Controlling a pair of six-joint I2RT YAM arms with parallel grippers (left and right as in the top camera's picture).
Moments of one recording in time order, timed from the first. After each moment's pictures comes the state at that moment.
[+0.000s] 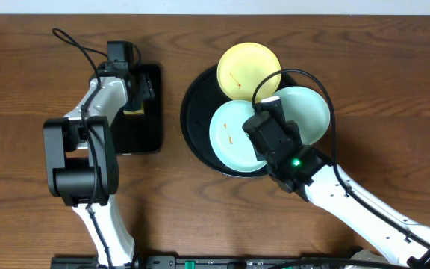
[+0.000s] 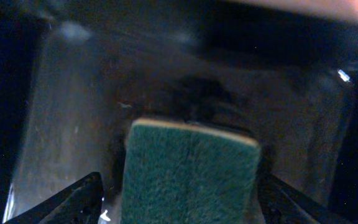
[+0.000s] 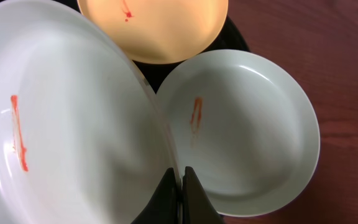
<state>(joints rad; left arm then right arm) 0.03 2.08 1.41 -0.46 -0.11 -0.20 0.72 1.42 0.94 -0.48 0.51 0.30</state>
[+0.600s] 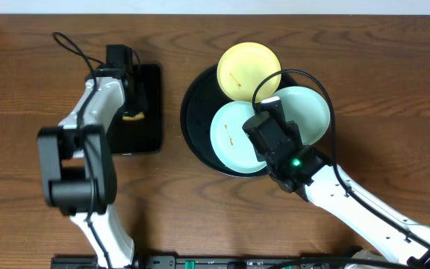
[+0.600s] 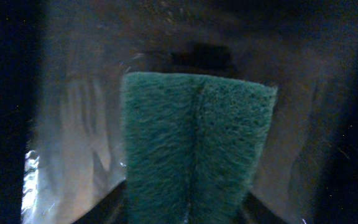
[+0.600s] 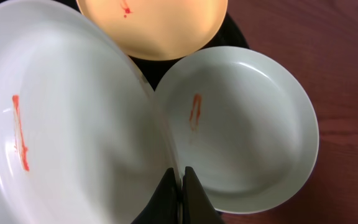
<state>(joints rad) 0.03 1.97 1.40 -0.70 -0.11 -0.20 0.72 1.42 0.94 -0.49 0.50 0.30</state>
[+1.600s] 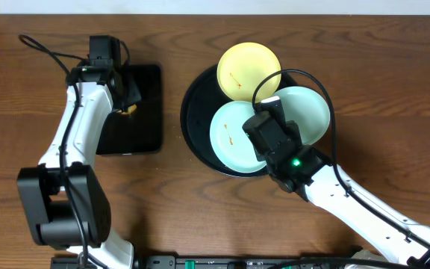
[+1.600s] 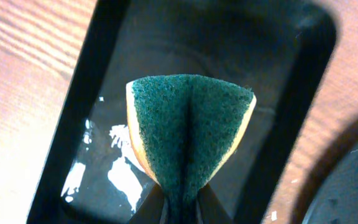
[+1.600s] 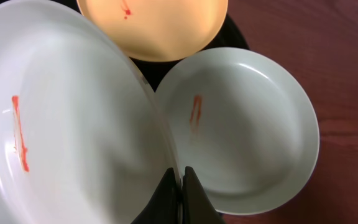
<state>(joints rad) 0.03 1.77 1.40 -0.80 -0.11 -0.37 0.72 1.42 0.94 -0.48 0.51 0.30</state>
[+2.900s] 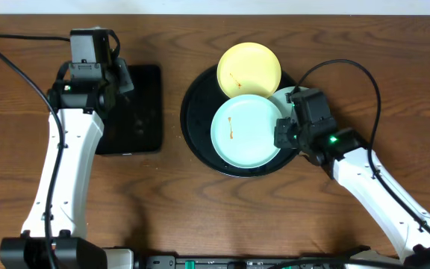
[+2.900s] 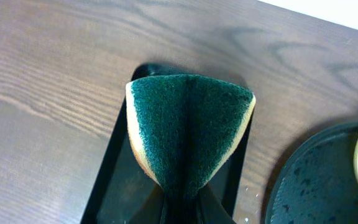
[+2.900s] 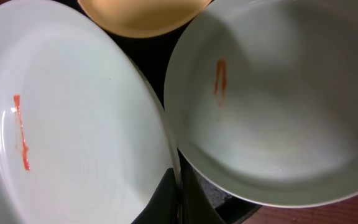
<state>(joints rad) 0.00 1.52 1.40 -0.76 -0.17 -0.27 0.40 1.42 0.94 -0.51 -0.03 0.41</state>
